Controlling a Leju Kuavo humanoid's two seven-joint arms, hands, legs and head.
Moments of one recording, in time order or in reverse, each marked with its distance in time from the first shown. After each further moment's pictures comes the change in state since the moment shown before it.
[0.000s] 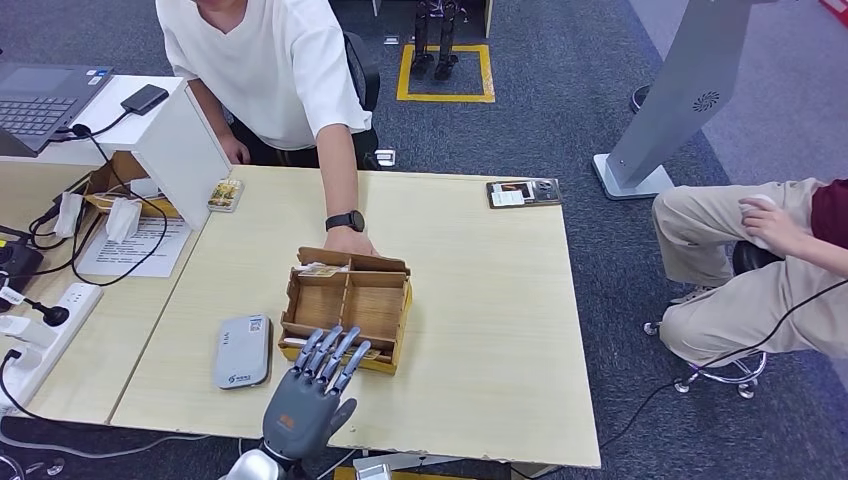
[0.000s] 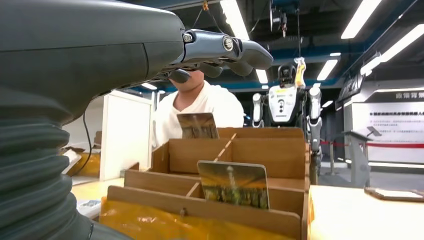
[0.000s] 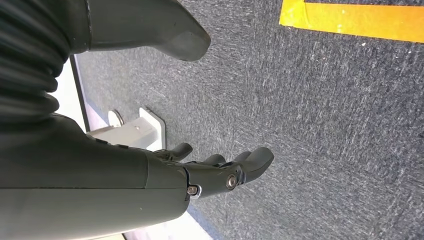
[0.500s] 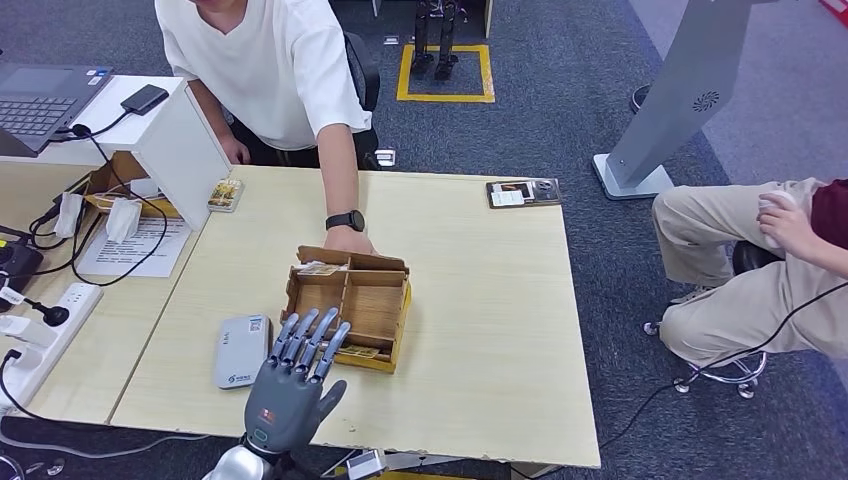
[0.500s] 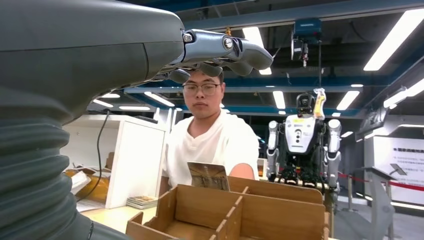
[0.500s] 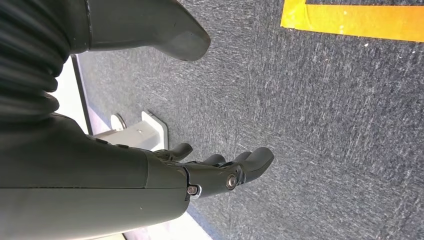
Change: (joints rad) left arm 0.012 0.050 -0.038 -0.155 -0.003 0.000 0.110; right arm 0.002 0.004 0.000 0.000 -0.016 0.000 0.003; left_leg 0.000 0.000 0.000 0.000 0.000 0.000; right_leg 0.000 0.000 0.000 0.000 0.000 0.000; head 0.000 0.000
